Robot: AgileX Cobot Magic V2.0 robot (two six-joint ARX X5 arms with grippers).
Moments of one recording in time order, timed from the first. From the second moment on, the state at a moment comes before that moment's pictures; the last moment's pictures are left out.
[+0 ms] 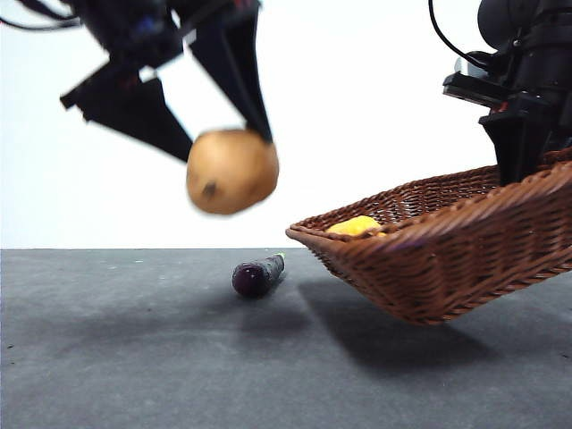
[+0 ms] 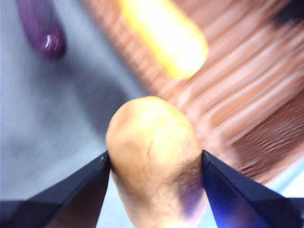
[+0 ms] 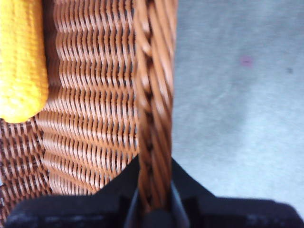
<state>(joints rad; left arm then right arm) -0.78 1.28 0.99 -0.51 0.09 -0.41 0.25 1.58 1.27 -1.05 -0.22 0.10</state>
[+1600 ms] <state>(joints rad) -0.60 1.62 1.40 -0.70 0.05 -0.21 0.19 1.57 1.27 -1.01 -0.26 0.14</state>
